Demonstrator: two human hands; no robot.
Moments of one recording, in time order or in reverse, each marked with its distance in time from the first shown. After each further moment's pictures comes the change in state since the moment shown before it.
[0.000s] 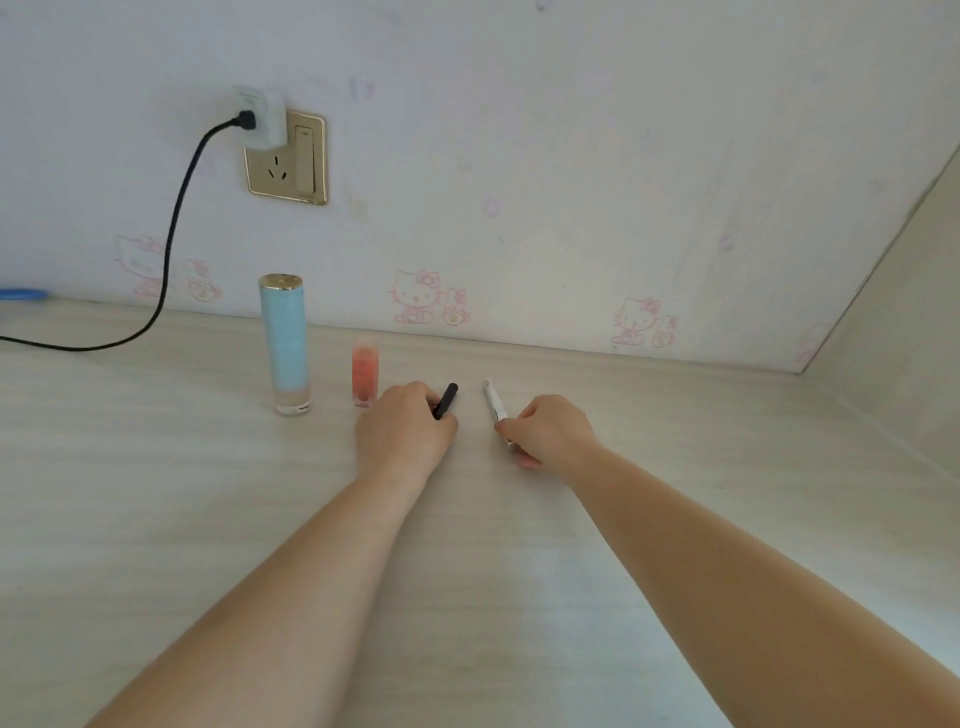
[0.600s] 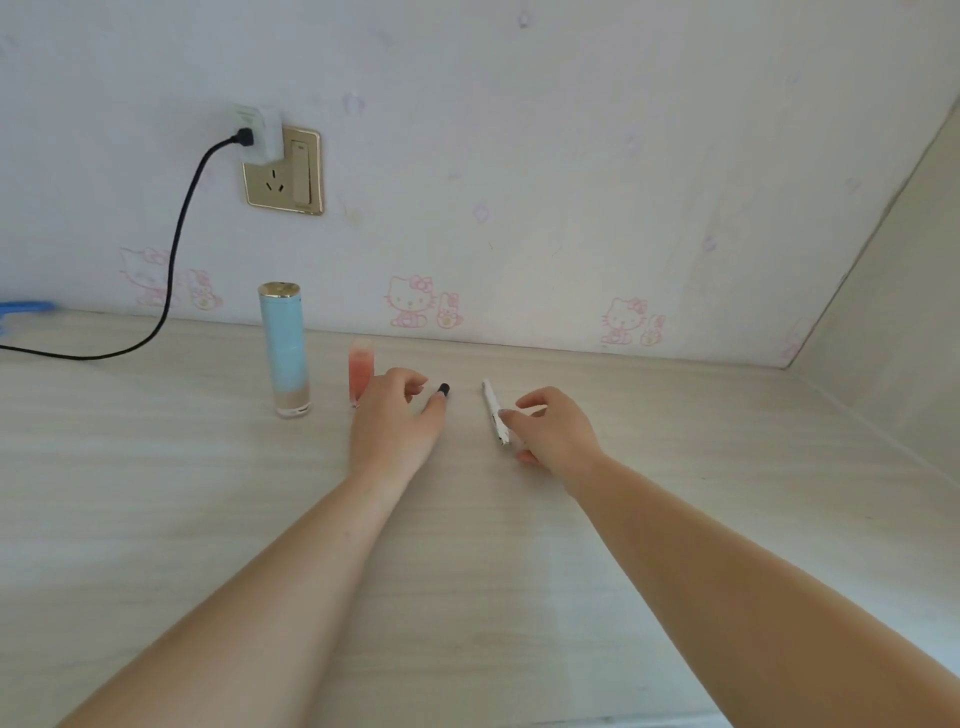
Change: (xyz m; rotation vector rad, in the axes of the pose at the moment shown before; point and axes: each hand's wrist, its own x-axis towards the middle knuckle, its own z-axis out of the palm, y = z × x) left_hand -0.012 -0.001 -0.011 -0.345 0.098 0.013; right_hand -0.011 0.015 -0.001 0.421 0.075 -0.029
